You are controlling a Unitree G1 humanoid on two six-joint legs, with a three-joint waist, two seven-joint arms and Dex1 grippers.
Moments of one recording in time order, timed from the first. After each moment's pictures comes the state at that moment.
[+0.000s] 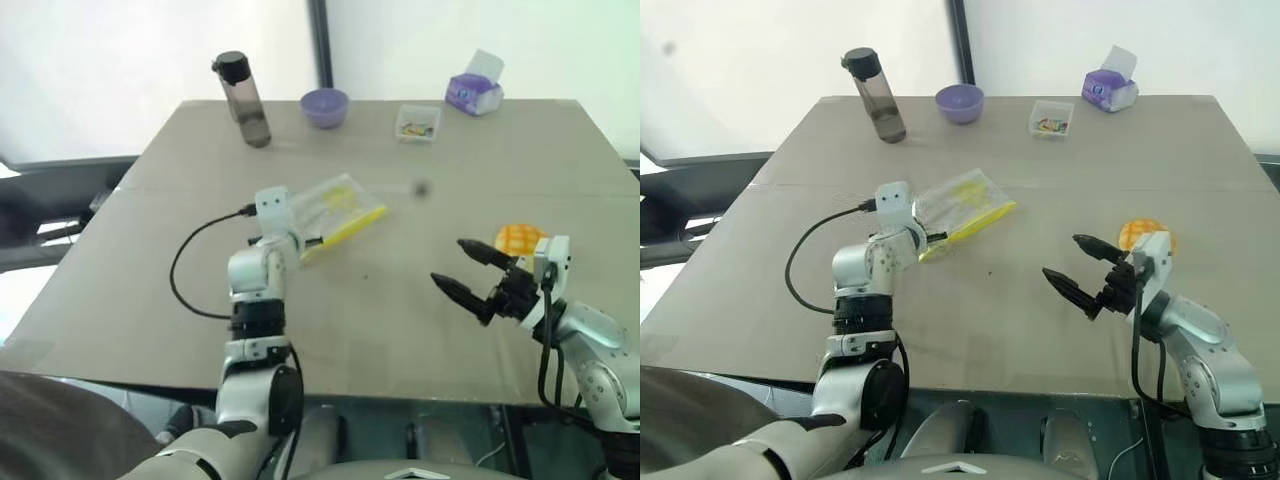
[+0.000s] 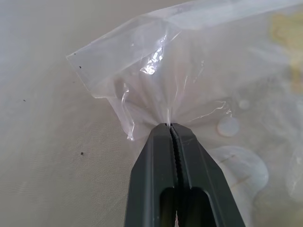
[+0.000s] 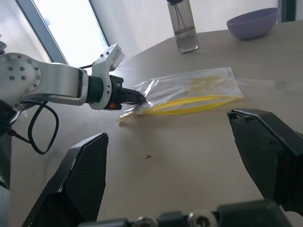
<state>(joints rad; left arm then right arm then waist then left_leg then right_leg) -0.63 -0.04 0.33 0.13 -0.21 0.94 0.18 0.01 -0.50 -0.13 -0.36 0.57 0.30 0.82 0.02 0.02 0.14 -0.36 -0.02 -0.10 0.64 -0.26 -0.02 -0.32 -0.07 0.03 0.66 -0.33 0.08</state>
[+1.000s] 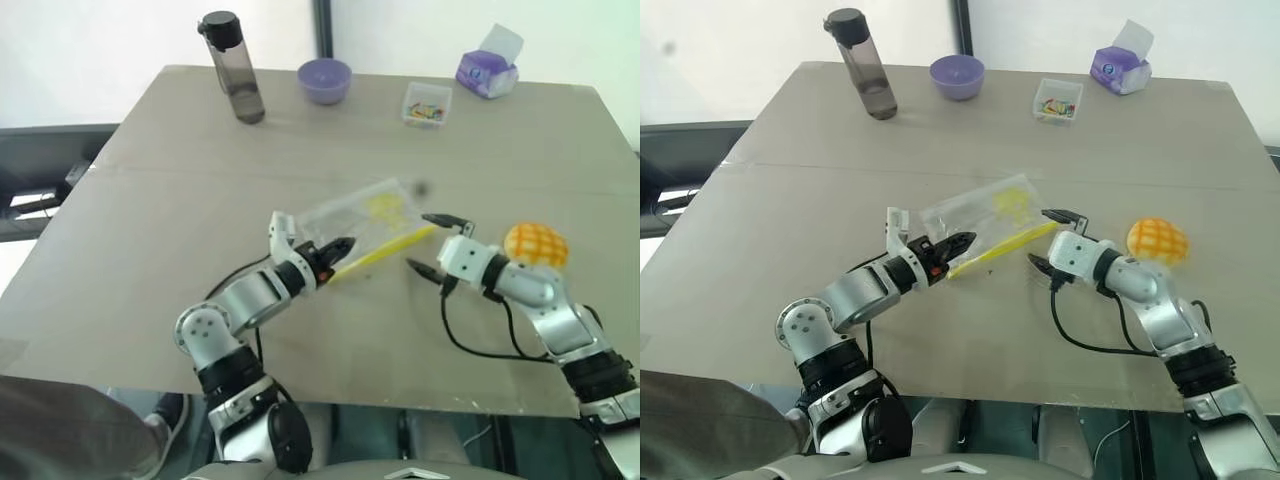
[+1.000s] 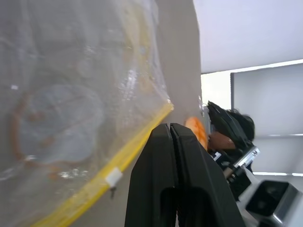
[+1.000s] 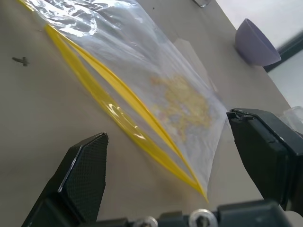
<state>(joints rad) -0.46 -0.14 0.61 -0.18 -1.32 1.48 0.27 -0.37 -0.57 0.23 0.09 -0.29 -0.29 0.55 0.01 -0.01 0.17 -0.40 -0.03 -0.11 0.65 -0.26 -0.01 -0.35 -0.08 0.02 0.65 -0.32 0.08</state>
